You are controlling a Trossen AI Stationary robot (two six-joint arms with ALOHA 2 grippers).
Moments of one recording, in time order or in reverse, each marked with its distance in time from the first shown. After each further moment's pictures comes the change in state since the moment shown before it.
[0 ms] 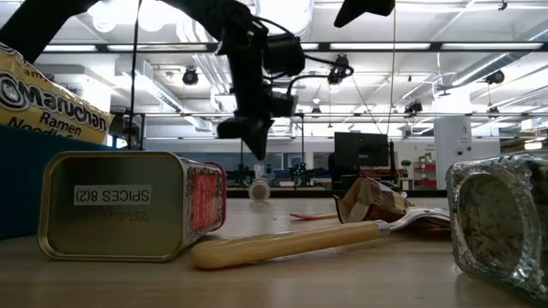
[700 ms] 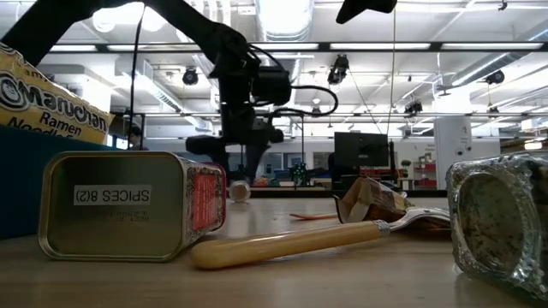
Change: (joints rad) left arm 0.087 0.020 -0.102 -0.018 0.134 0.614; right arm 0.023 0.000 0.000 -0.002 -0.002 0.004
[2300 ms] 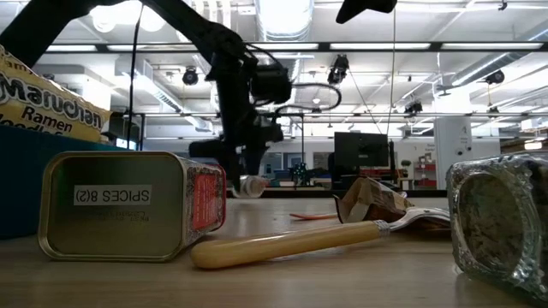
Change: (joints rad) left arm -0.020 -0.023 -0.059 0.099 0.063 -0.187; right arm 0.001 0.000 0.000 0.001 0.000 -0.001
